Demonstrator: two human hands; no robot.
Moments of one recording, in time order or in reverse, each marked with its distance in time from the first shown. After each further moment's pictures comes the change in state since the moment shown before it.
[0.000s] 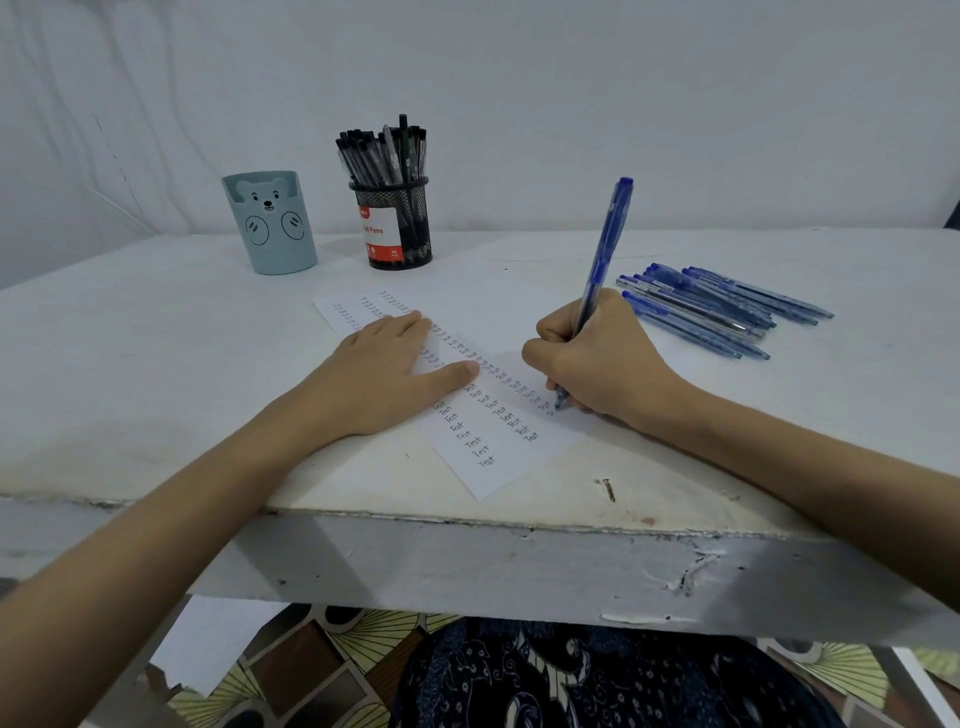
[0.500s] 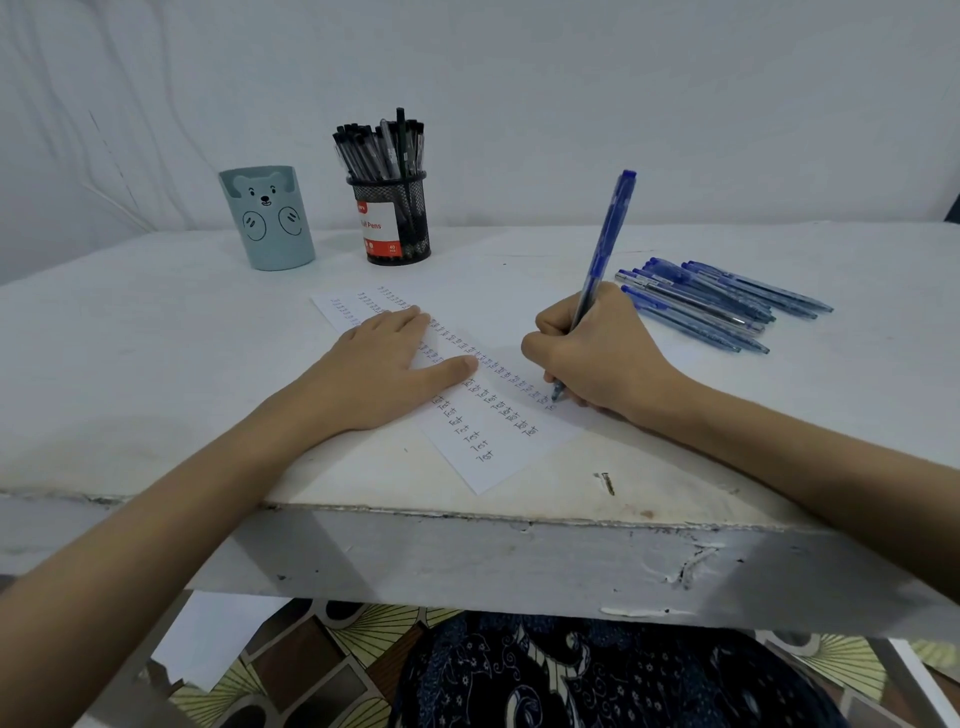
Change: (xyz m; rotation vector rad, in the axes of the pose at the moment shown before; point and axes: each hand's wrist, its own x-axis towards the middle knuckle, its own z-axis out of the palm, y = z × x) left_hand 0.002 -0.001 0.002 -0.009 0.005 -0.013; right_hand 0.002 0.002 0.001 -0.027 0.025 -0.008
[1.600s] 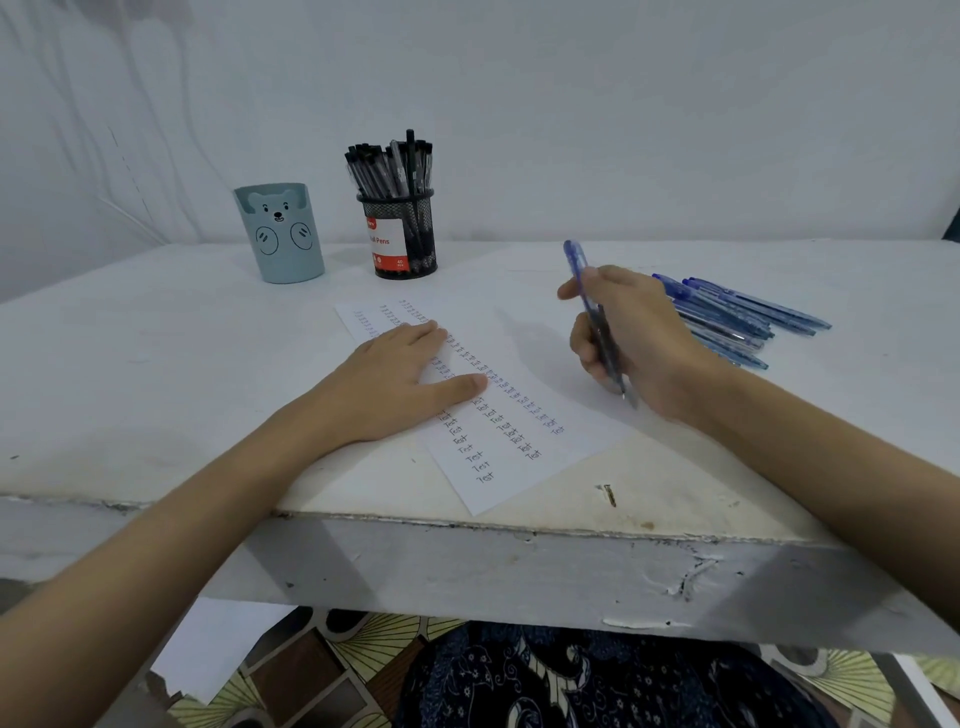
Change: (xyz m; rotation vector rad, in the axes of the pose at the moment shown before) left_hand -0.008 0.007 -0.008 -0.082 -0.036 0.050; right_hand 0.017 0.001 -0.020 0.389 0.045 0.346
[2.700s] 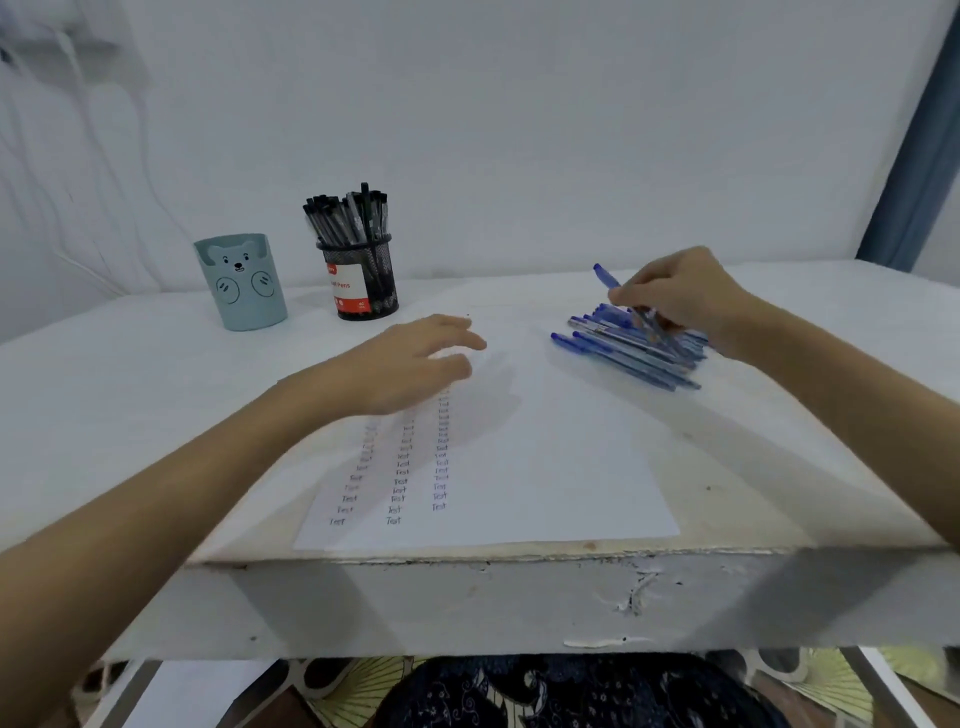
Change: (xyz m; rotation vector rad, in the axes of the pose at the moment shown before) left_hand 0.022 0.040 -0.035 -0.176 -0.068 0.204; right_hand 0.039 -0.020 -0.096 -0.441 0.189 -0.057
